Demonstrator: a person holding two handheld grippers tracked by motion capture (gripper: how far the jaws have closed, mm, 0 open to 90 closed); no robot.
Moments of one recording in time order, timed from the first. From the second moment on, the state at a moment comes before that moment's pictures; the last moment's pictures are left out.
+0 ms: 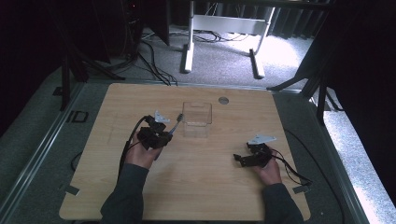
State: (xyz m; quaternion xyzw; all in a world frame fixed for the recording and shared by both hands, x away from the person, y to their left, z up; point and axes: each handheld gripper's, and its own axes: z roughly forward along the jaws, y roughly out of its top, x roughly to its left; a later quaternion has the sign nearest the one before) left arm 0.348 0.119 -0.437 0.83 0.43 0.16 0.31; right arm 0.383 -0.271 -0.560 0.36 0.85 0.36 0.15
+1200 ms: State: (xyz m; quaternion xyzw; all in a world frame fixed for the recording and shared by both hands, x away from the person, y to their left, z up) left arm 0.343 0.111 -0.428 0.81 0.38 0.24 0.37; right arm 0.383 -0.271 -0.560 0.36 0.85 0.36 0.15
